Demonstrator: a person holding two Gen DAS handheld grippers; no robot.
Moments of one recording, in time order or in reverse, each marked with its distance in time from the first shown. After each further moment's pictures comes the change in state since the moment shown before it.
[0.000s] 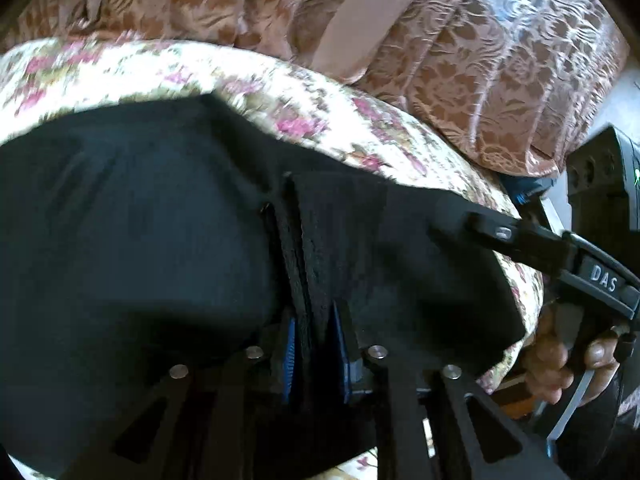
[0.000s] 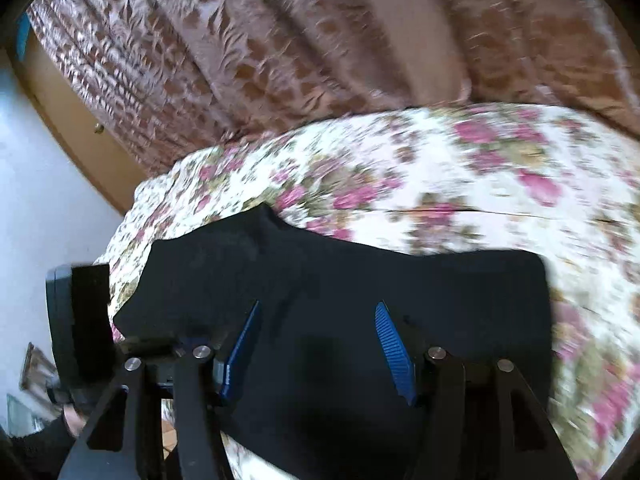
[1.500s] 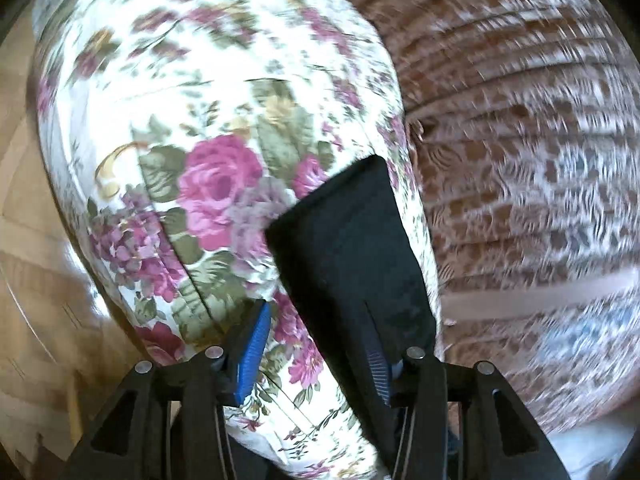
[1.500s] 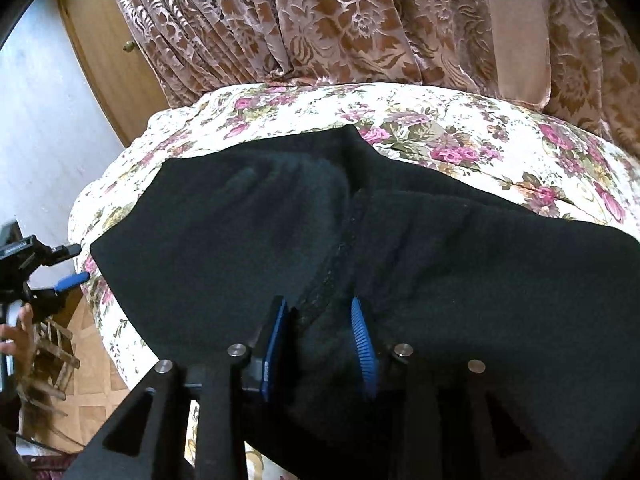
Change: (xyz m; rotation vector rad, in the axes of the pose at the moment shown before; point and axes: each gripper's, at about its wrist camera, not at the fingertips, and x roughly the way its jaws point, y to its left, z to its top) left arm -0.203 0.251 -0.137 -0.994 -0.424 -0.039; right arm 0.063 0.079 -0.054 -0.212 0.054 -0.041
